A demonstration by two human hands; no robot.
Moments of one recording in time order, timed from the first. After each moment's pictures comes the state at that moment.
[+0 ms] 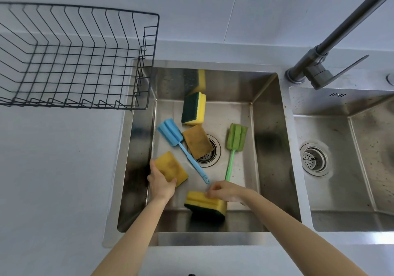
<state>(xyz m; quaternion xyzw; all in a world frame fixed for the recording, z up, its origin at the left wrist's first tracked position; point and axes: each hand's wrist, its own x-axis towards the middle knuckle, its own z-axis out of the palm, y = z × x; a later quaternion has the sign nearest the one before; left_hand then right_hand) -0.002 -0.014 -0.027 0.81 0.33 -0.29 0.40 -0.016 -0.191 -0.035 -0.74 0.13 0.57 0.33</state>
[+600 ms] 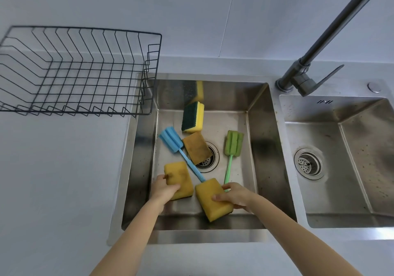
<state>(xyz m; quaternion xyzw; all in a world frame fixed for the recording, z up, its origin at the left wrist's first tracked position) -0.005 -0.004 -0.021 0.76 0.32 -0.37 0.43 -0.032 -0.209 -0.015 -0.70 0.27 0.49 0.43</state>
